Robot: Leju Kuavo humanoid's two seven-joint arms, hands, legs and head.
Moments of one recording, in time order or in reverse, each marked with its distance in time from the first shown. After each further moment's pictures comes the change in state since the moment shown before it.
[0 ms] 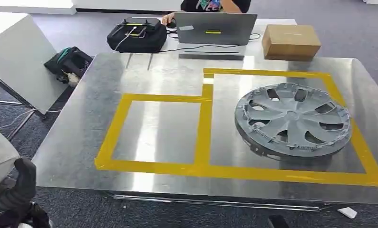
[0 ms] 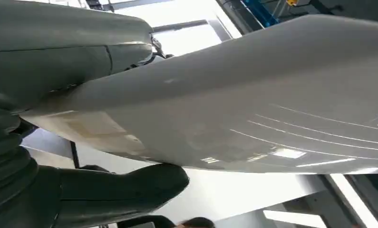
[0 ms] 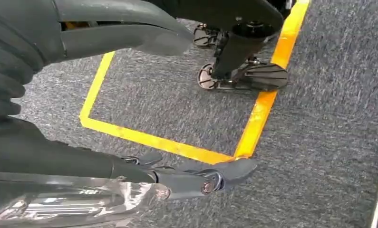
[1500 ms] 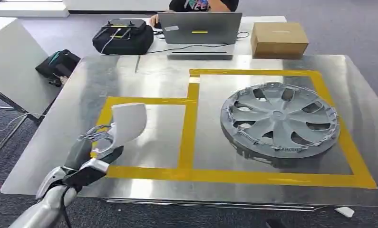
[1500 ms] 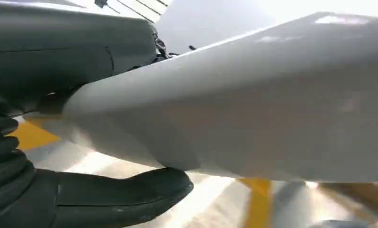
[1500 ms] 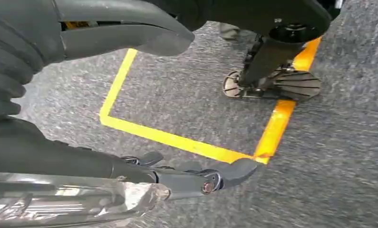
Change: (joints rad) left arm -0.360 0.108 -0.110 0.621 -0.263 -0.372 0.286; right arm 0.019 0.005 0.027 0.003 0.026 0.034 0.052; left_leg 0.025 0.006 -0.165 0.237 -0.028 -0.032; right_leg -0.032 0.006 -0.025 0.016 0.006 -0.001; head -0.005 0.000
